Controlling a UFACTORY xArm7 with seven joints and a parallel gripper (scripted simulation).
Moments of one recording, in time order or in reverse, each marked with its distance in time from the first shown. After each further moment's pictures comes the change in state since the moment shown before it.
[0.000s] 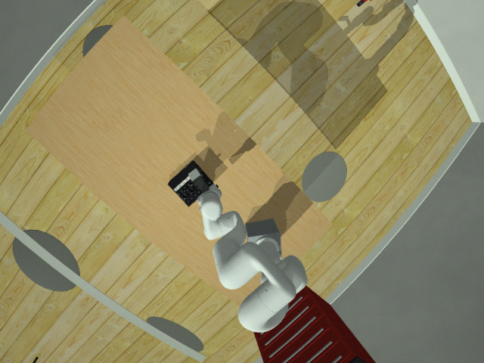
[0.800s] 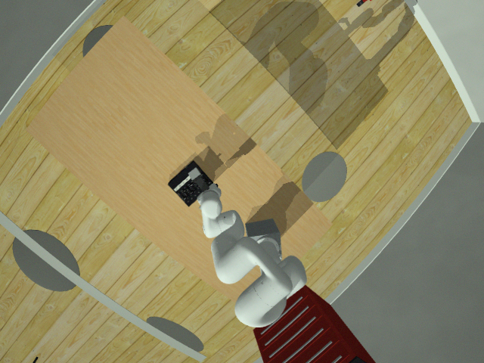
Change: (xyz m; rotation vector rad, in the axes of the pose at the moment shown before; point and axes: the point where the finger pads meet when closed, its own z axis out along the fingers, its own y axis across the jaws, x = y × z) arm 0.000 0.001 0.015 0.000 0.000 0.000
